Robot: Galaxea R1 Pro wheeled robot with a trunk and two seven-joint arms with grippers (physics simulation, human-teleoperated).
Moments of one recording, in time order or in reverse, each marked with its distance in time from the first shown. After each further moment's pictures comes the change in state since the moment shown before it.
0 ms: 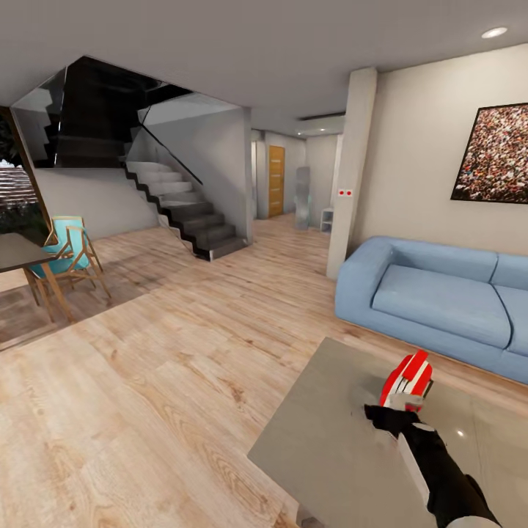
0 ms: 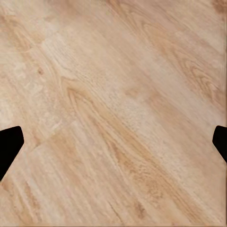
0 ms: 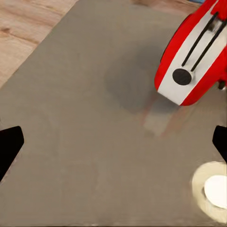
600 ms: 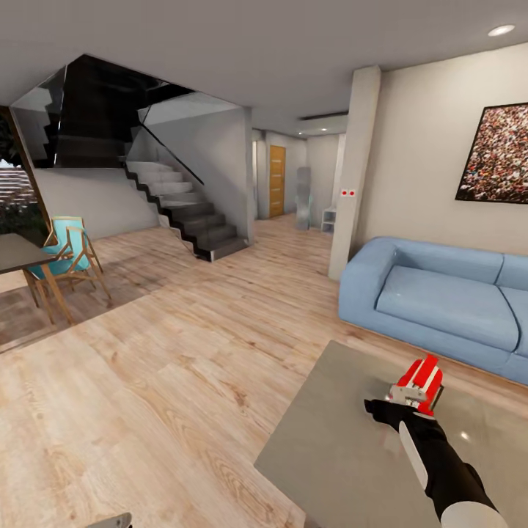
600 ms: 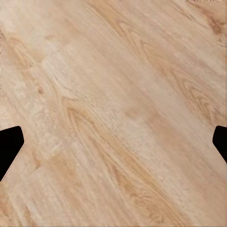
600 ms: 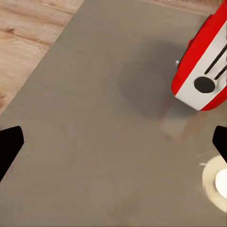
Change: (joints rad) left arm 0.000 -0.004 -0.003 -0.130 0.004 0.104 -0.009; right arm -0.042 0.000 -0.026 0.007 -0.015 0.075 0.007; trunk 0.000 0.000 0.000
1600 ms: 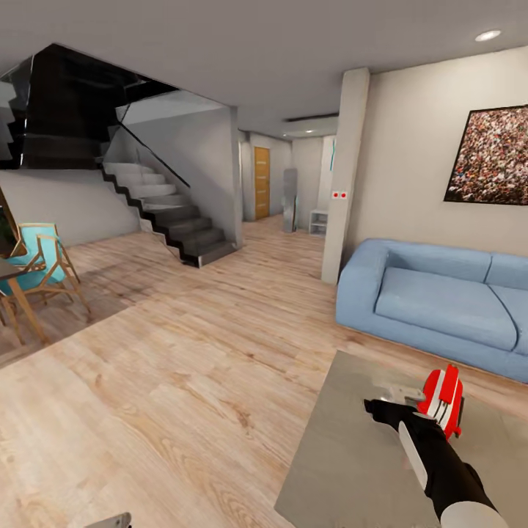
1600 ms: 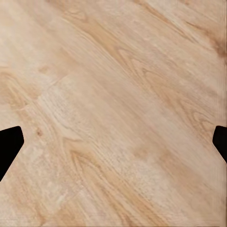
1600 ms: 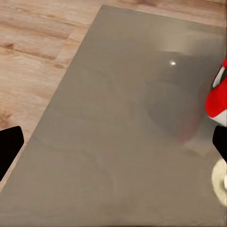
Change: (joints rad) left arm 0.000 0.001 0.001 0.001 -0.001 -0.001 0.001; right arm 0.000 0.001 0.001 0.000 0.002 0.000 0.001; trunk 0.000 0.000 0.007
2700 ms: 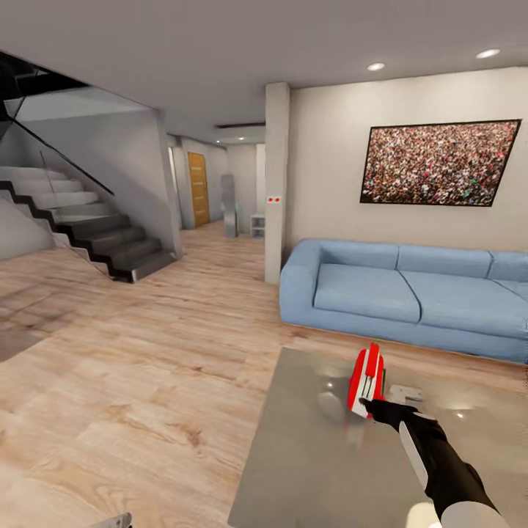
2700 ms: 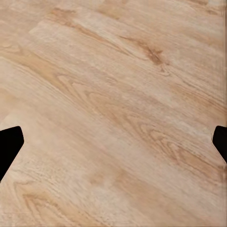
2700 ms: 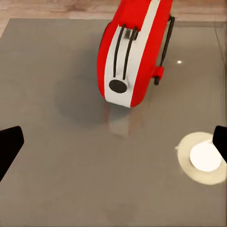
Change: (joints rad) left arm 0.000 -0.003 0.000 0.000 -0.003 0.000 0.001; right arm 0.000 -0.002 -0.001 0.000 0.001 0.000 0.000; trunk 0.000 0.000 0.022
